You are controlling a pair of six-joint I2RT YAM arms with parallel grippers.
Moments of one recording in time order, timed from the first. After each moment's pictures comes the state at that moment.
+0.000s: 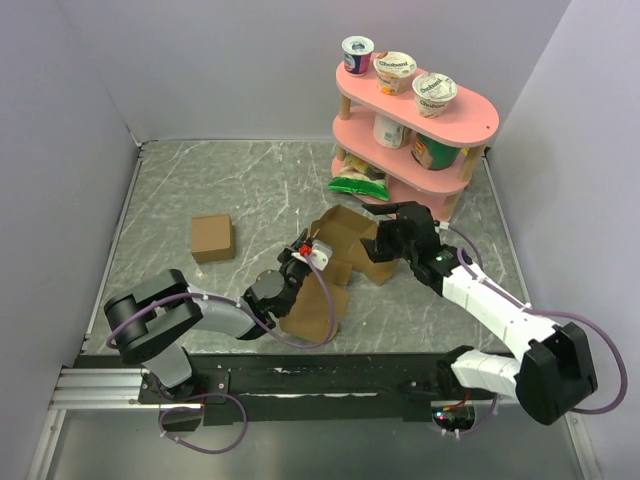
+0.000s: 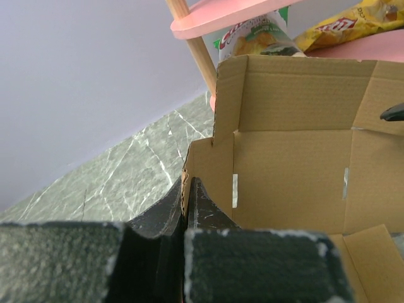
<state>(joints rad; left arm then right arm) -1.03 1.60 0.51 1.30 -0.62 0.52 0.48 1.14 0.78 -0.19 0.14 1.85</state>
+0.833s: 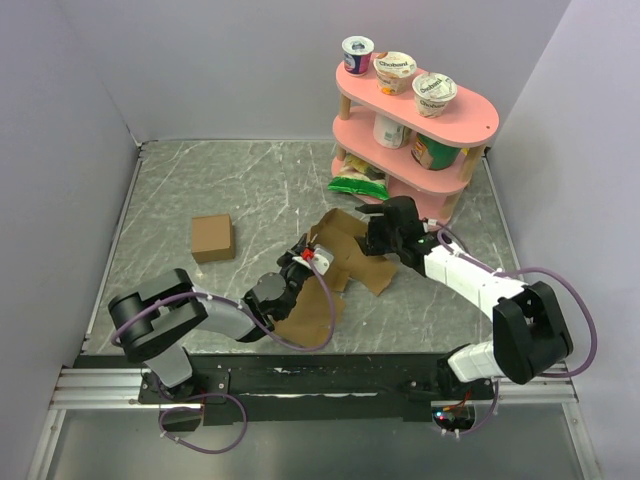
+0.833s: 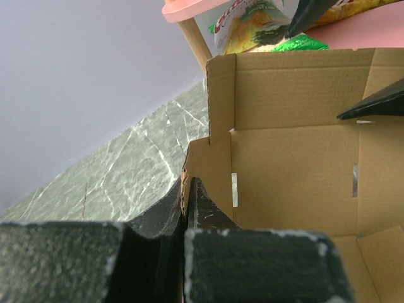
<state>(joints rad) -1.03 1.62 0.48 1.31 -0.62 0.54 0.46 1.37 0.86 -0.17 0.13 1.88</state>
